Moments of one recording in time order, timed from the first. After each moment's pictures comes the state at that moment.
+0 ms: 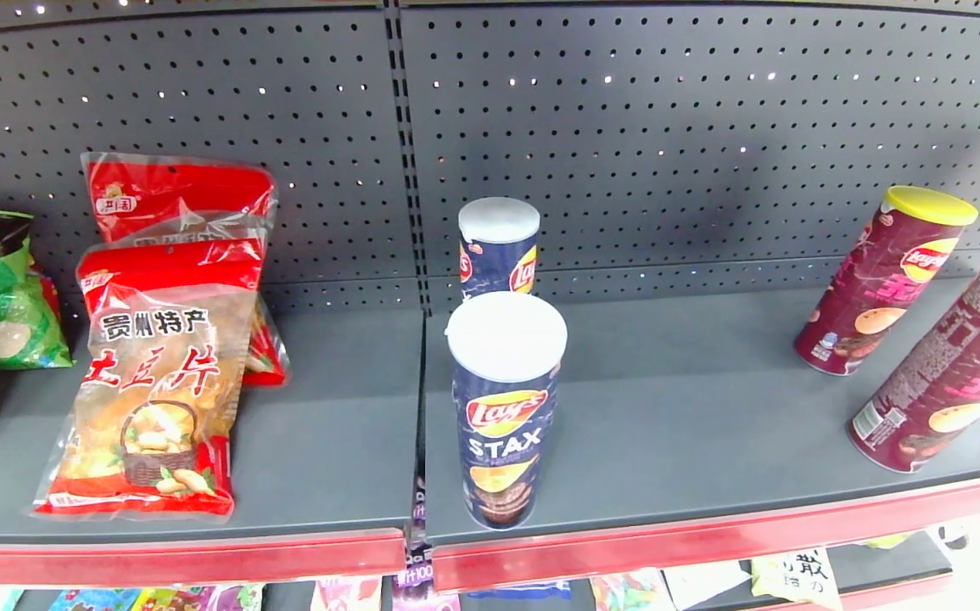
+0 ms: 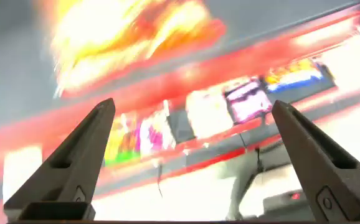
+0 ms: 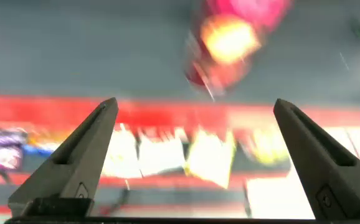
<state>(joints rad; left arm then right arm) -0.27 0.38 -0.36 0.42 0.17 0.03 -0.04 0.45 -0.22 0.01 -0.10 -0.16</state>
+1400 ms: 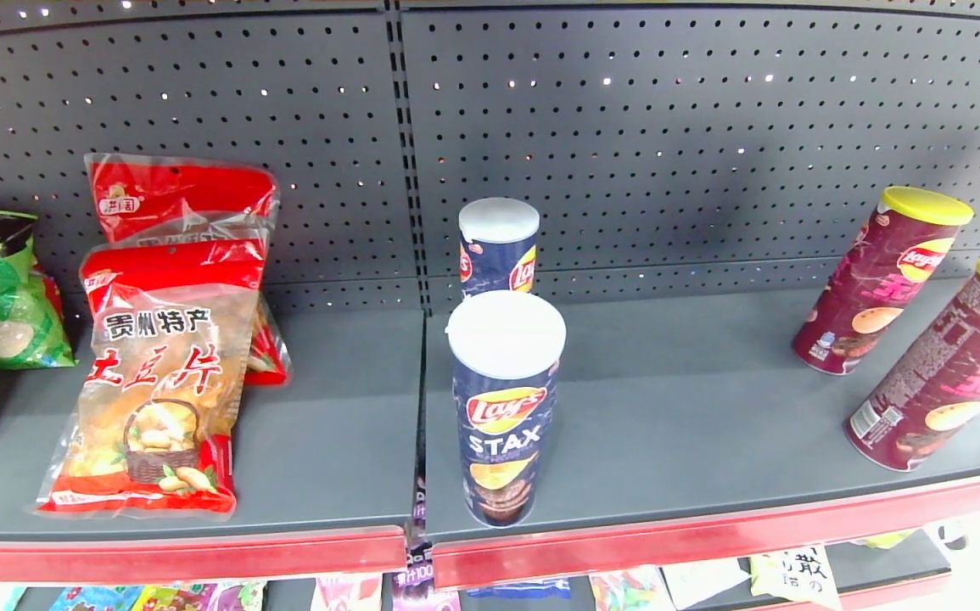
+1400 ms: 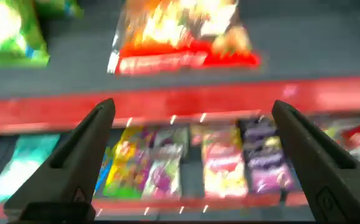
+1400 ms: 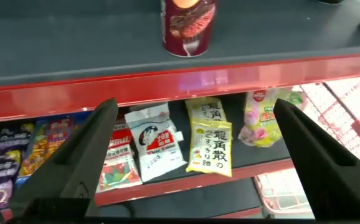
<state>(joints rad) 0.13 0.09 0.00 0.00 -0.06 0.07 -0.21 0.09 -0.01 -0.03 0.12 -0.06</state>
